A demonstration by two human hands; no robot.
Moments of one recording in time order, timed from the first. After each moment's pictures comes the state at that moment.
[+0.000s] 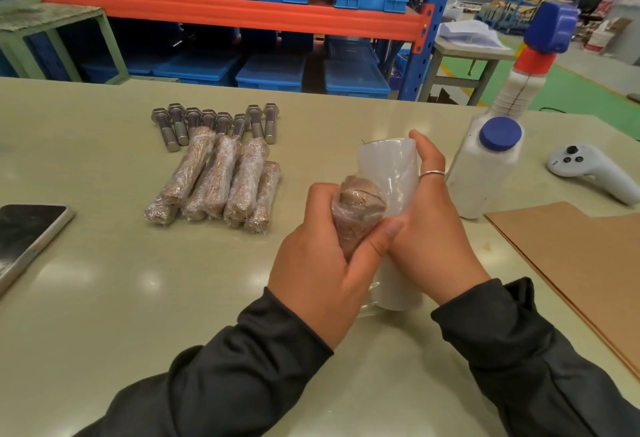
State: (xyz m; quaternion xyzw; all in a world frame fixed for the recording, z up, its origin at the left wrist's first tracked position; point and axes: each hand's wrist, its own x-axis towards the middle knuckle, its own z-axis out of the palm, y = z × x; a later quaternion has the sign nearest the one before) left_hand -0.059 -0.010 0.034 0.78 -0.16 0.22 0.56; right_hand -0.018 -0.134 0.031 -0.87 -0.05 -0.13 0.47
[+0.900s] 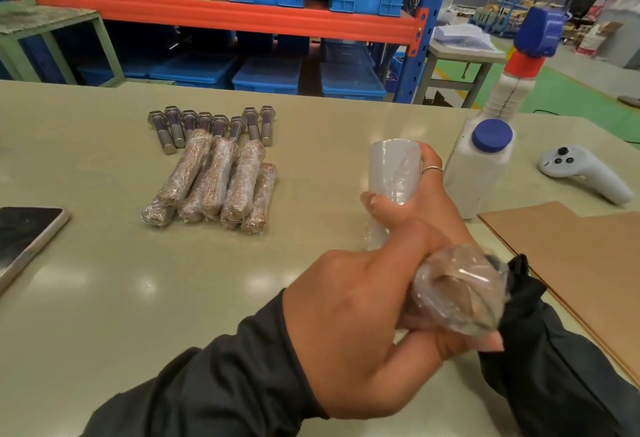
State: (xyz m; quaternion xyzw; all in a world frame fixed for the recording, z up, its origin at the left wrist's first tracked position) left_hand -0.084 -0.002 0.061 0.76 -0.44 0.17 0.45; right_hand 0.001 -0.144 0.031 -0.85 -0.01 -0.12 0.51
